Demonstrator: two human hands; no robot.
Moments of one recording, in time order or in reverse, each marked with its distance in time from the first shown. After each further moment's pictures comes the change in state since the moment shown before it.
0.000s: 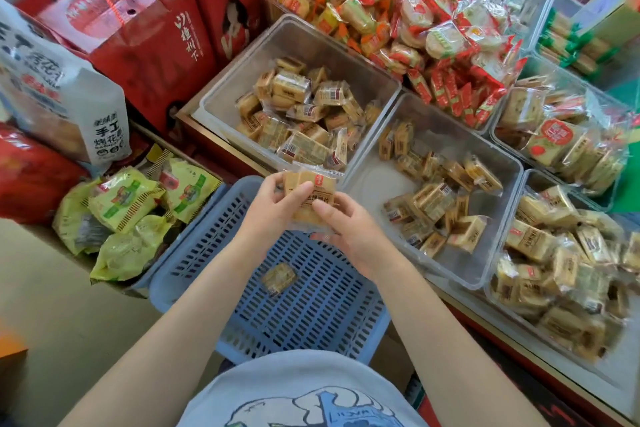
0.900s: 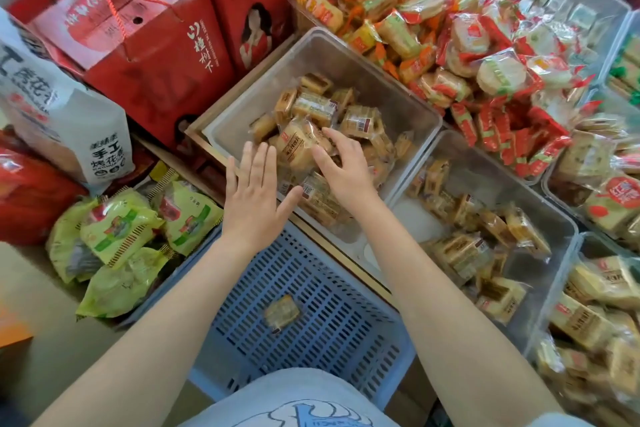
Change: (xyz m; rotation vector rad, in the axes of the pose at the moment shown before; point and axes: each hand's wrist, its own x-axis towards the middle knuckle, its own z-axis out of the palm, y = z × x) left_hand 0.112 0.005 -0.053 1.354 0.281 0.269; right_hand 0.172 -0.072 0.011 -0.747 0.183 -0.309
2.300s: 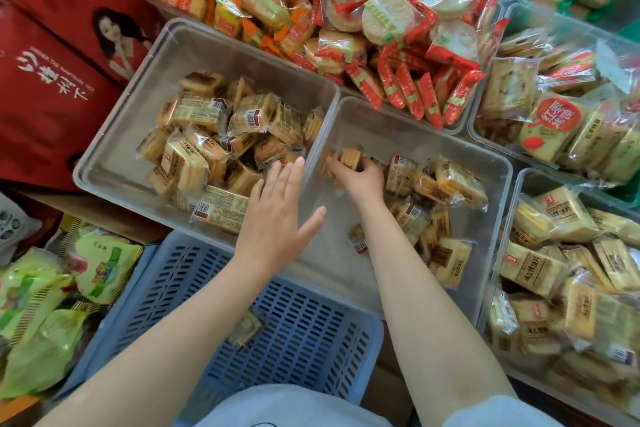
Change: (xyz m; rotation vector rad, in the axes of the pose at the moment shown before) left_hand 0.012 0.152 0.047 -0.054 -0.153 0.317; right_hand -0.001 0.150 -0.097 0.505 0.319 0.511
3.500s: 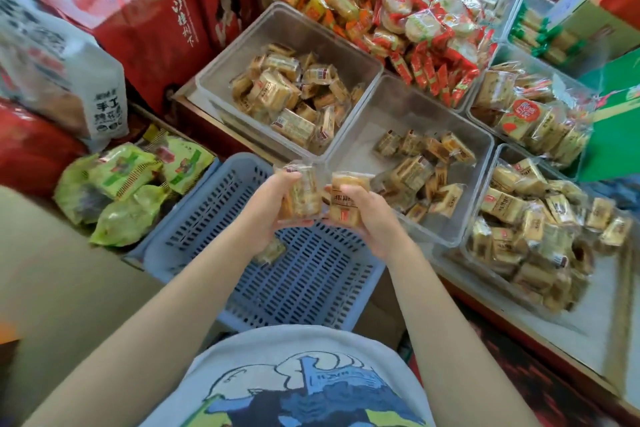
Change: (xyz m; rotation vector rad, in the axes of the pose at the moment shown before) left_hand -0.199 -0.011 -0.058 -1.543 -0.098 -0.508; right_hand -0.254 0.053 -0.004 0.149 -0.472 -0.048
